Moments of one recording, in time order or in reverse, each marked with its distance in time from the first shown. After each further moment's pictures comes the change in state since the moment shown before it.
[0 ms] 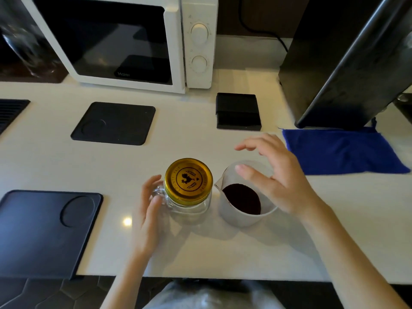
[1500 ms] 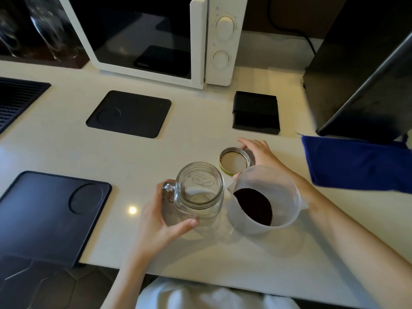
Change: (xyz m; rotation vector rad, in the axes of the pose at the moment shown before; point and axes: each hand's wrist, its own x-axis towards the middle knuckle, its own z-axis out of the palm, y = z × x) left_hand -0.009 0.012 -0.001 0.266 -0.073 0.053; right_hand 0.061 0.108 0.043 -0.110 -0.362 0.211
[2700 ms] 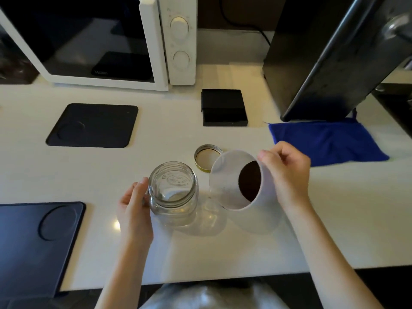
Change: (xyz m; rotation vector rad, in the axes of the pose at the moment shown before) left_hand 0.034 0.010 0.017 -0.699 0.379 -0.197; right_hand -0.096 -0.046 -0.011 0.591 0.864 0.103
